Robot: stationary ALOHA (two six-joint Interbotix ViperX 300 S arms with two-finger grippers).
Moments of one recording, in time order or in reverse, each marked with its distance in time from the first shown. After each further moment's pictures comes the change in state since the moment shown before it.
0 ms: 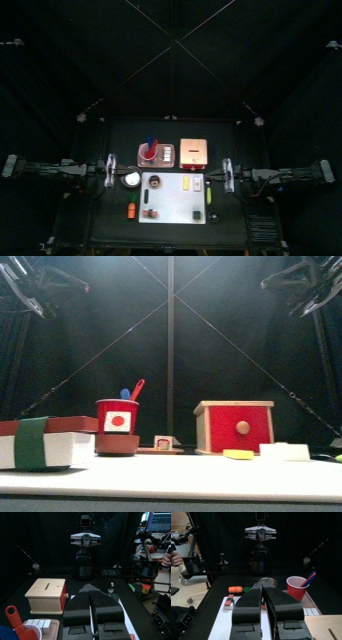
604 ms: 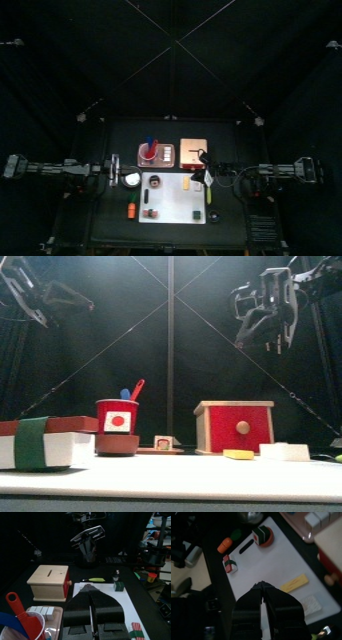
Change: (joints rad) left arm 0.055 0.077 0.002 0.009 0.037 0.006; right arm -0.158 0.457 -0.330 0.460 0.650 0.301
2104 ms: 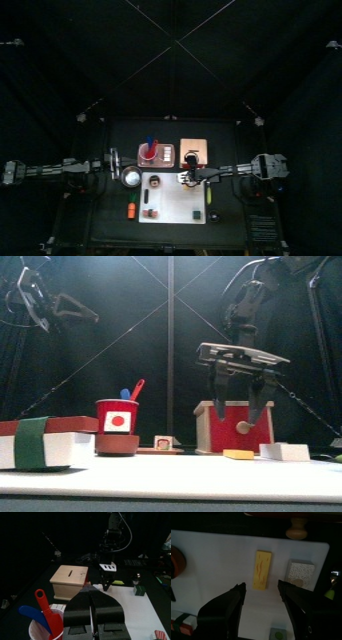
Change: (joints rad) left arm 0.144 0.000 0.000 0.026 -0.009 0.003; right arm 0.121 0.578 -0.373 -0.588 0.462 1.252
